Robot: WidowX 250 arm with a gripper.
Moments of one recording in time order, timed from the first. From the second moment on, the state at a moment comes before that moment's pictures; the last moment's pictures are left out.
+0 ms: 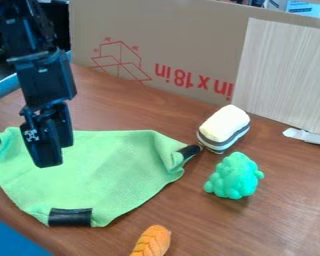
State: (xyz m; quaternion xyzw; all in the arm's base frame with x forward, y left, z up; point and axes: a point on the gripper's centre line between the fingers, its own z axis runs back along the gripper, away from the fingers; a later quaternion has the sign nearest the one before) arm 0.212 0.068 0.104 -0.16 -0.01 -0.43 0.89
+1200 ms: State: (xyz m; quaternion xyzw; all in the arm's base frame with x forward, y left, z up) arm 0.196 0.033 0.075 -0.01 -0.08 -0.48 0.87
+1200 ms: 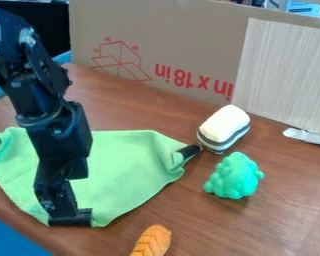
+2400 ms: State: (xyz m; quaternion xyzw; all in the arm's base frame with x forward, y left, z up) arm 0.193 0.029 0.045 0.03 -0.06 -0.49 0.87
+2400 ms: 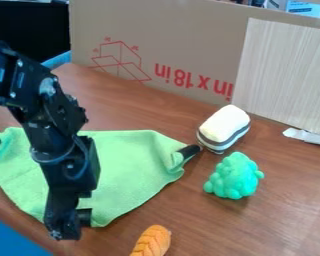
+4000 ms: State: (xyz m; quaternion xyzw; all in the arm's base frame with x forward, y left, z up) arm 0.225 0.045 0.096 -0.08 -0.11 -0.44 0.89
